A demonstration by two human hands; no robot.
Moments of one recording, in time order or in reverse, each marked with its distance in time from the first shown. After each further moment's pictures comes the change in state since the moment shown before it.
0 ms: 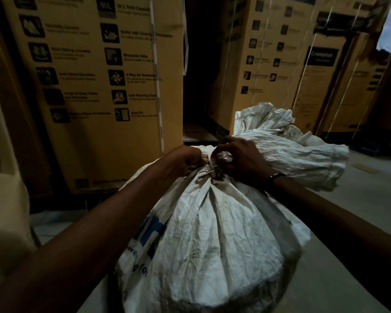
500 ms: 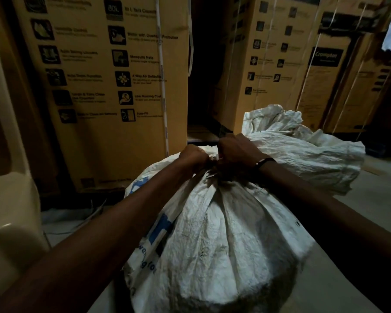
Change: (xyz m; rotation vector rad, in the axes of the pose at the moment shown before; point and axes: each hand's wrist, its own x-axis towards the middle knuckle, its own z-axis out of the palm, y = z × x) left_hand 0.062 -0.029 -0.003 0.106 0.169 0.182; right_hand 0.041 -0.034 -0.013 -0.327 -0.350 0.125
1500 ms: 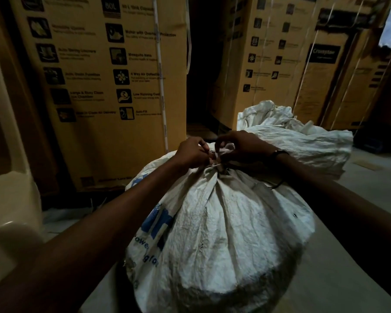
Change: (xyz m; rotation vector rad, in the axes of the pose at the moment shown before) left_hand 0.009 -0.014 -0.006 -0.101 -0.017 0.222; right_hand -0.002 0.038 0.008 0.385 -0.046 -0.056
